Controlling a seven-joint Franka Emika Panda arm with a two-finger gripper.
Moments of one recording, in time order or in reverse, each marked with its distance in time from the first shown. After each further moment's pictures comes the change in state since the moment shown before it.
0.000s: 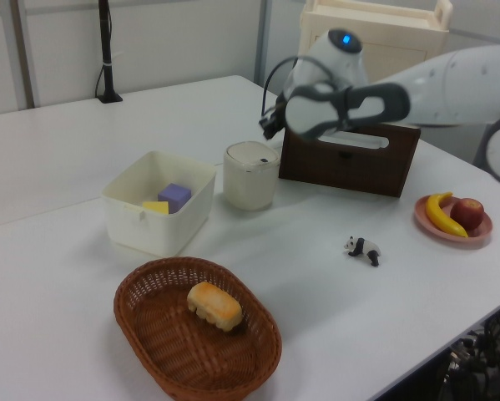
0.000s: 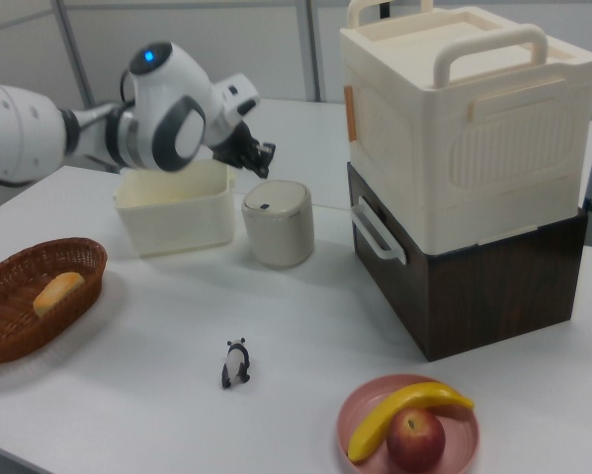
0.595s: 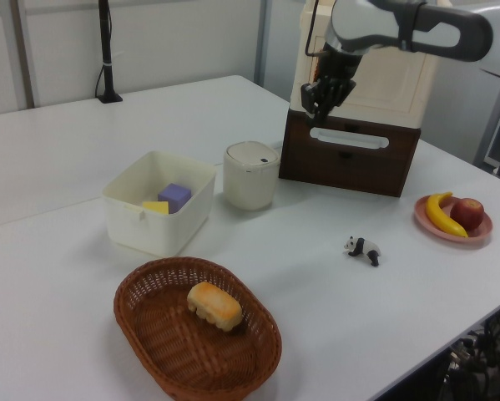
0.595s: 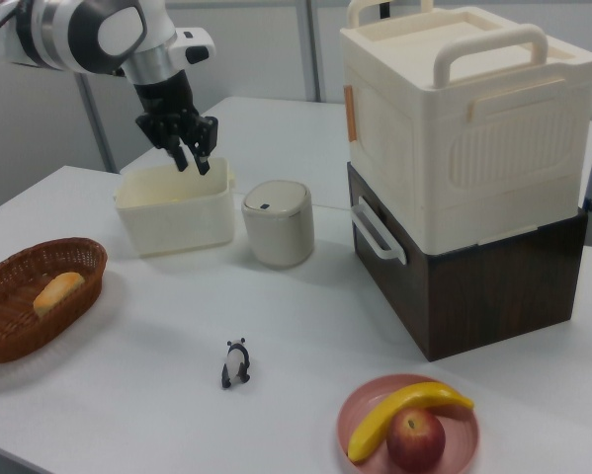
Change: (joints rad) arm -0.006 -0.270 0.008 0.068 0.072 -0.765 0.016
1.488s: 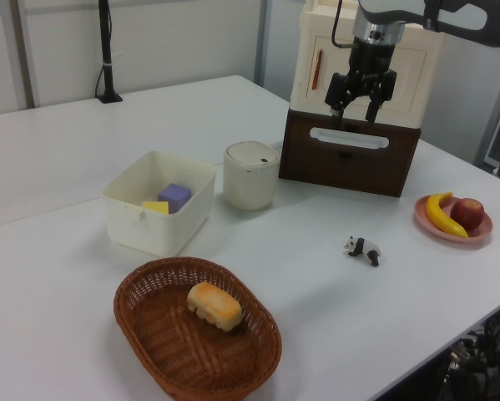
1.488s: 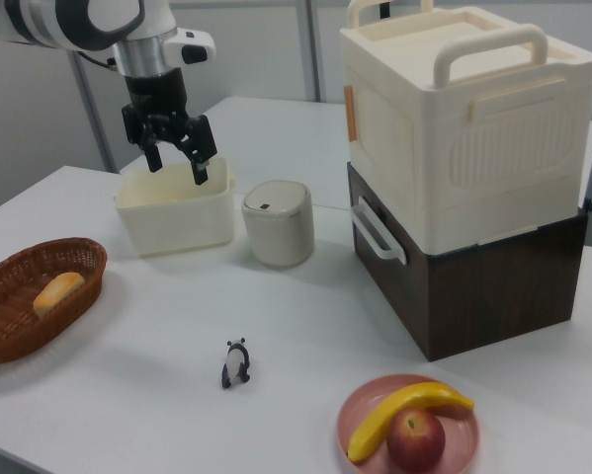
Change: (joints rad) arm -0.051 -0.047 -0.003 0.035 0.000 -0.255 0.082
